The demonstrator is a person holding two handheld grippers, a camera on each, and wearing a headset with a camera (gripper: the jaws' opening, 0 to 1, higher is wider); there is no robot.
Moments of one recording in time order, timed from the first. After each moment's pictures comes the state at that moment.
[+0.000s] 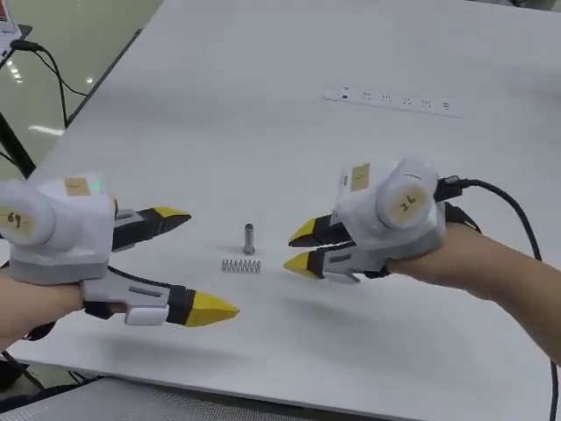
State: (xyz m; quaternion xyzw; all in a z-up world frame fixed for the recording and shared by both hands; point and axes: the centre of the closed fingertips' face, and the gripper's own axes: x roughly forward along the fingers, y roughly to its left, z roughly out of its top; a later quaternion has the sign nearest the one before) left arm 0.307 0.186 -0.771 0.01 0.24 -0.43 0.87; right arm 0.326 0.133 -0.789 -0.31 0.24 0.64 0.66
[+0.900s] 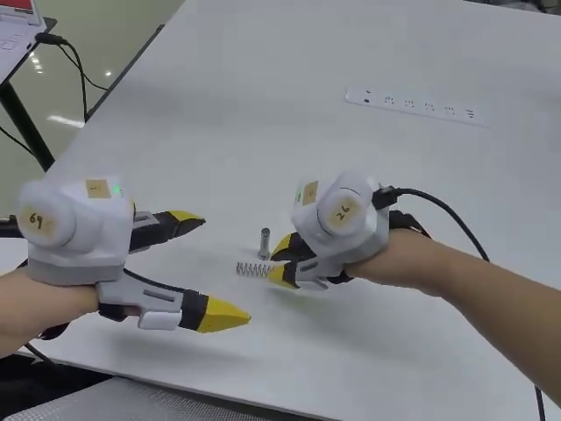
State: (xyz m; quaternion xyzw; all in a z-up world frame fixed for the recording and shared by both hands) left arm 0.308 0.192 -0.778 0.01 0.24 -0.43 0.87; right arm 0.335 0.168 -0.842 -0.33 0.28 0.65 0.63
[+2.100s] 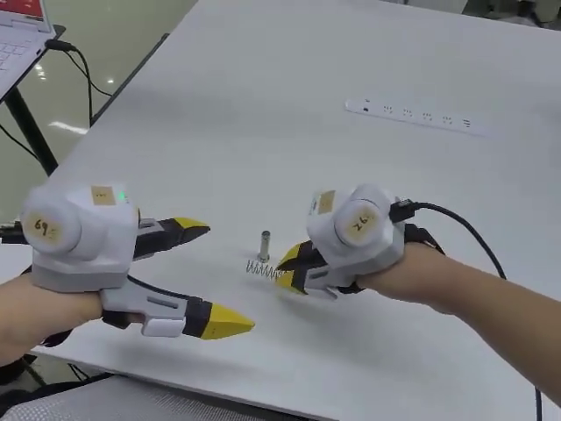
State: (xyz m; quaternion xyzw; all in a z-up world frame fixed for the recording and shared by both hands) left arm 0.298 0.178 -0.770 0.01 0.23 -0.44 0.87; right arm 0.325 0.141 -0.824 -0.33 0.27 0.64 0.64
